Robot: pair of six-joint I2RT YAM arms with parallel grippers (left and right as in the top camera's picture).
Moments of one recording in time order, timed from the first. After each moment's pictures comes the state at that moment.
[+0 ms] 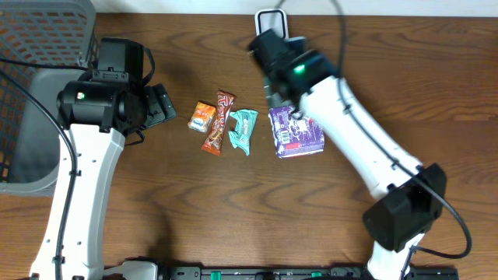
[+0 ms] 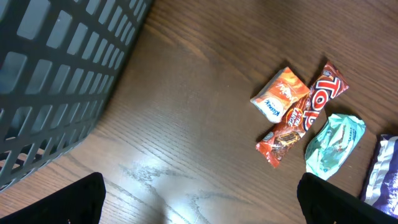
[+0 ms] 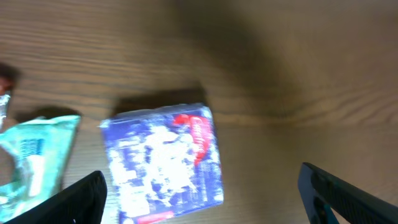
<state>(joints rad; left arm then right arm) -0.09 1.45 1.55 -1.29 -0.17 -0.49 0.56 1.95 1.90 -1.21 0.44 0.43</state>
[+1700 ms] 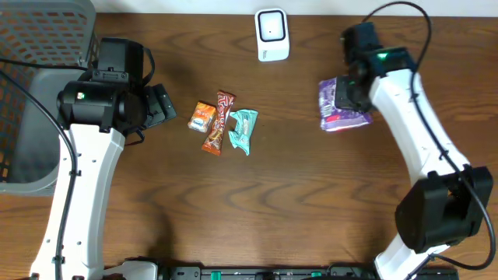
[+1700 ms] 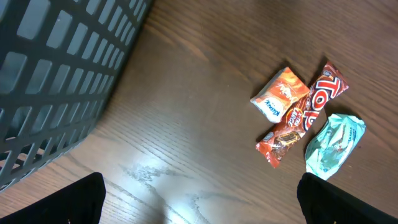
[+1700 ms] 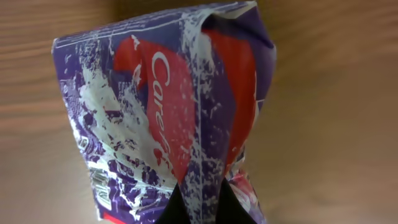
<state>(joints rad) -0.09 1.45 1.55 -1.29 -0.17 -0.49 0.24 1.85 1.65 -1.14 0.33 0.35</state>
